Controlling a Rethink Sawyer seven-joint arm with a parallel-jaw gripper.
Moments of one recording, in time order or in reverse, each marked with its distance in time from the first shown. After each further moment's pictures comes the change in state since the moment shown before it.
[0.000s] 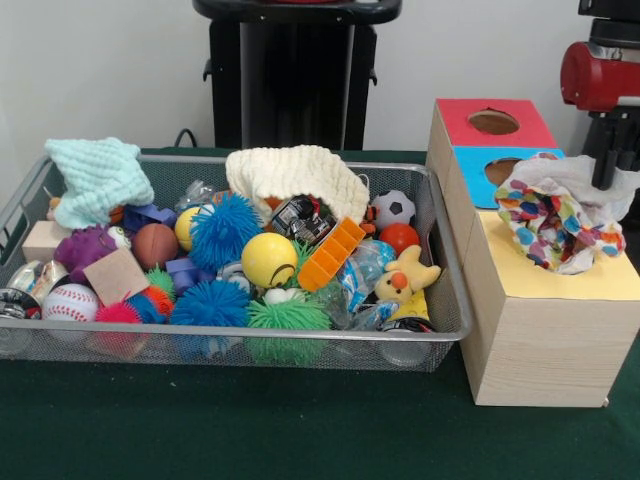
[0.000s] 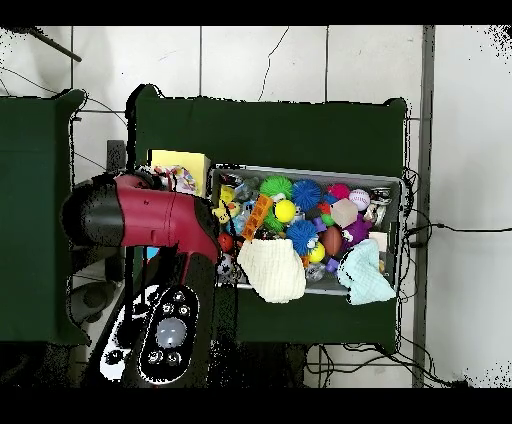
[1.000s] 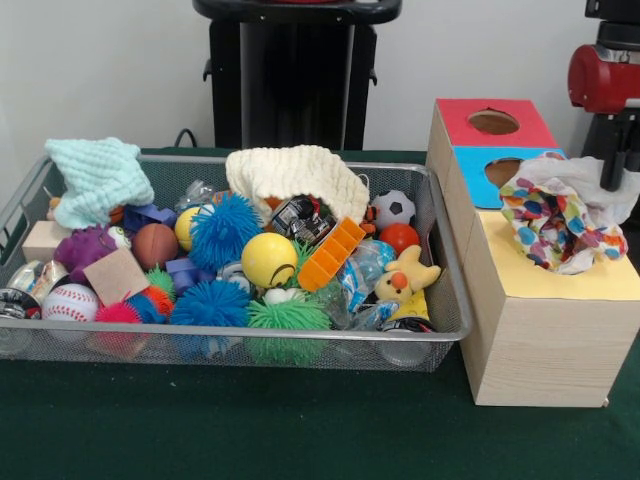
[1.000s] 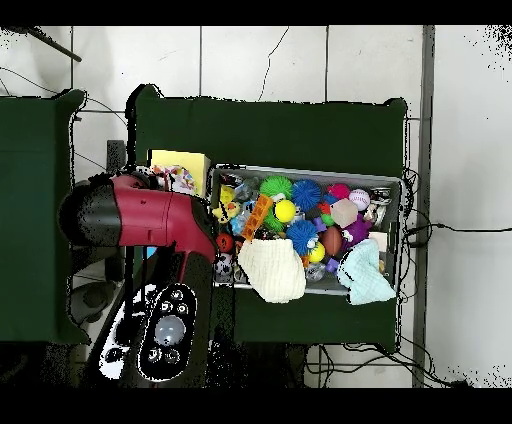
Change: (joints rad) arm 0.000 0.000 0.014 0.000 0.001 0.000 0.000
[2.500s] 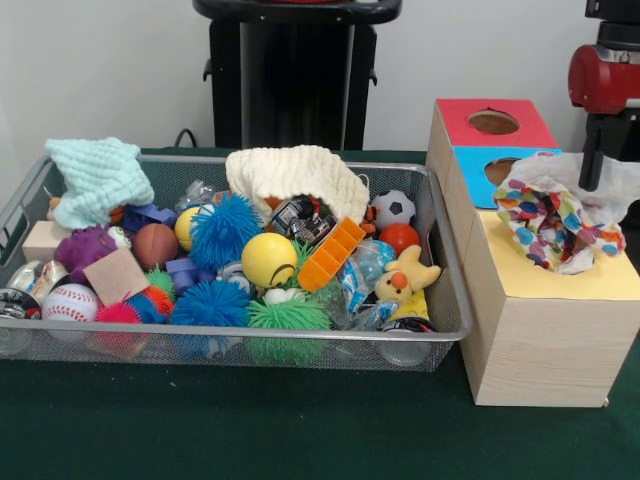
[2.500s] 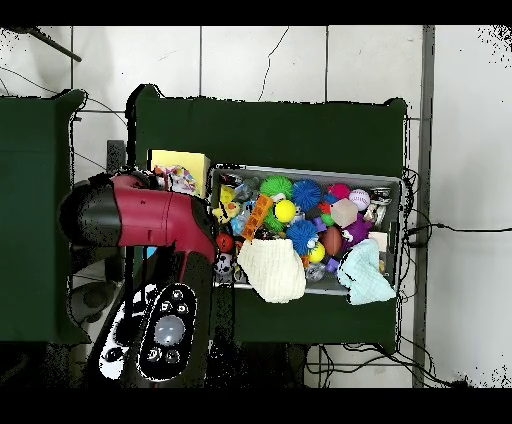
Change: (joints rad) arm 0.000 -0.001 0.000 0.000 0.000 0.001 0.000
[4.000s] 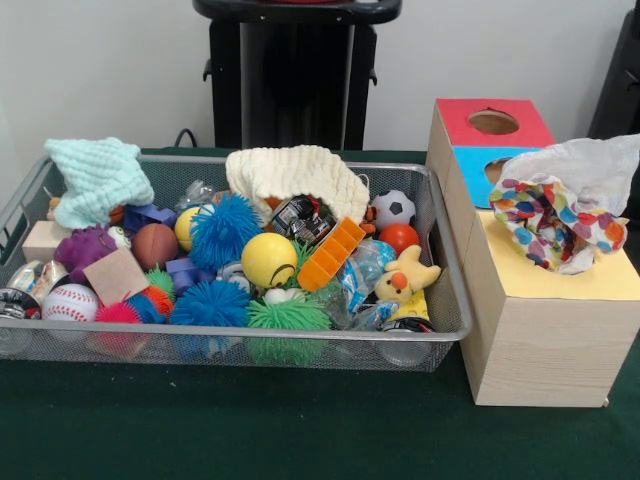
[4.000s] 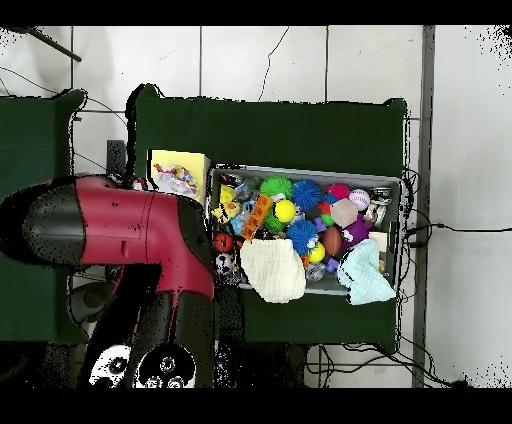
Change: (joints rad) arm -0.013 -0.214 0.000 -0.021 -0.016 0.301 0.000
